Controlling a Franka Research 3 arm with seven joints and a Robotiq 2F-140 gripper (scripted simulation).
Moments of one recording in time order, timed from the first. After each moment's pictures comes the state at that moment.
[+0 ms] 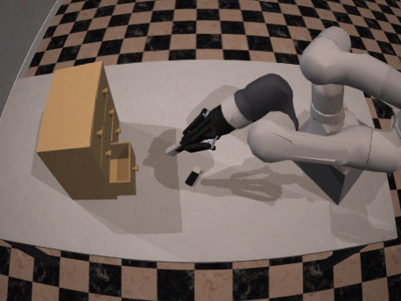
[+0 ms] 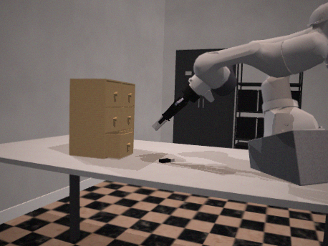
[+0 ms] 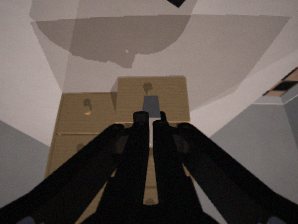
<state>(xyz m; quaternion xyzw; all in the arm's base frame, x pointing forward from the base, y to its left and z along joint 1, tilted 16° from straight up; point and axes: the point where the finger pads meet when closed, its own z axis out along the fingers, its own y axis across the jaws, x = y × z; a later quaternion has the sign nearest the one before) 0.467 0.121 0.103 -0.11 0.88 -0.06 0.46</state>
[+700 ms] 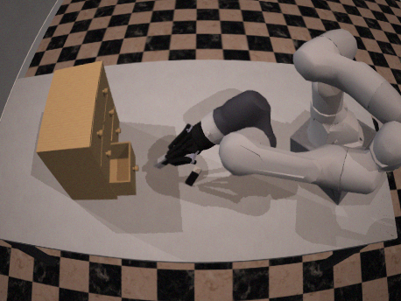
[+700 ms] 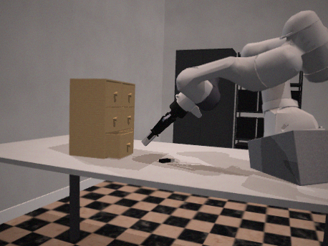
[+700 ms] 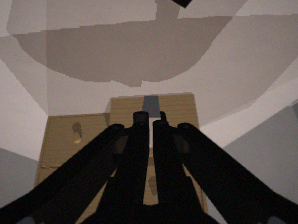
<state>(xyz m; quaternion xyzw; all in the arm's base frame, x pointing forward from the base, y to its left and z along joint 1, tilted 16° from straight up) 0.526 0.117 0.044 -0.09 0.88 -0.06 0.46</state>
